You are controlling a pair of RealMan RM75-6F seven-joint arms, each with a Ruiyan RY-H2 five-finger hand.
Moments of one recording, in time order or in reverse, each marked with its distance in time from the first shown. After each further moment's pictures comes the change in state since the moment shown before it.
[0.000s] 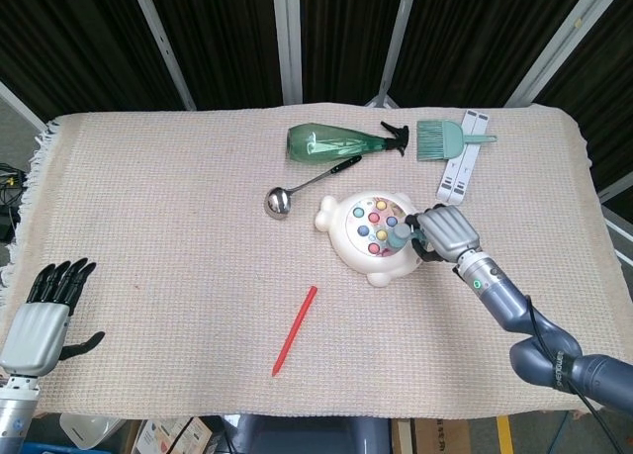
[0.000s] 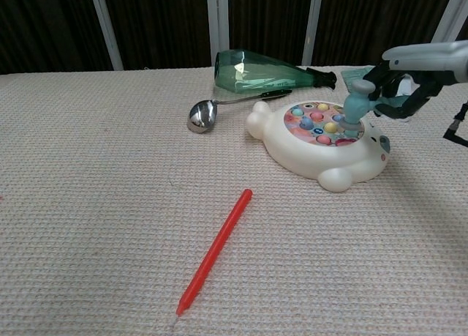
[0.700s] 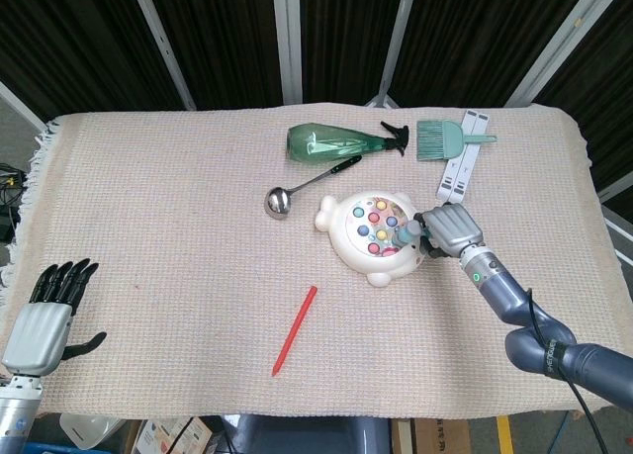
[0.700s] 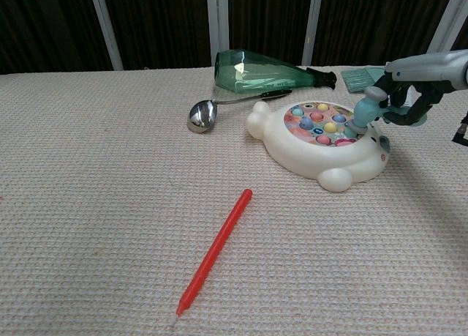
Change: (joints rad) left arm -0.004 -0.003 0.000 -0.010 -0.011 -0.009 0.017; right arm 0.056 -0.029 -0.055 0.076 0.119 -0.034 -0.095
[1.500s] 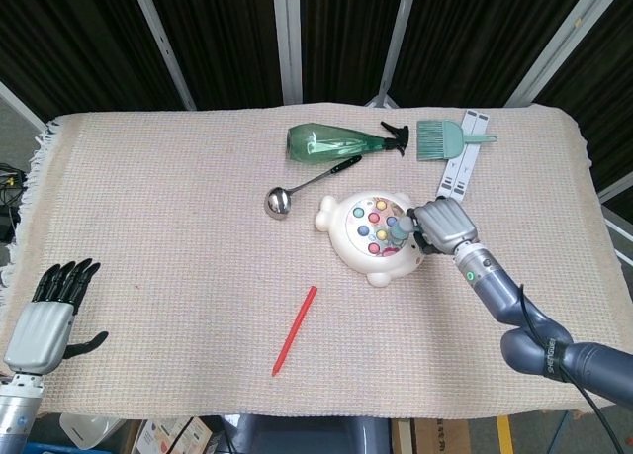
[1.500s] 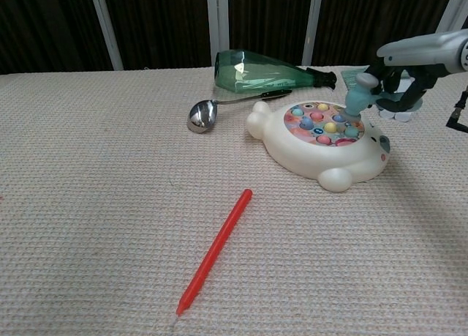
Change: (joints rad) left arm -0.010 -0.013 0.000 0.031 0.002 -0.012 -0.033; right arm 0.055 0.052 -0.004 -0.108 0.102 0.046 -0.121
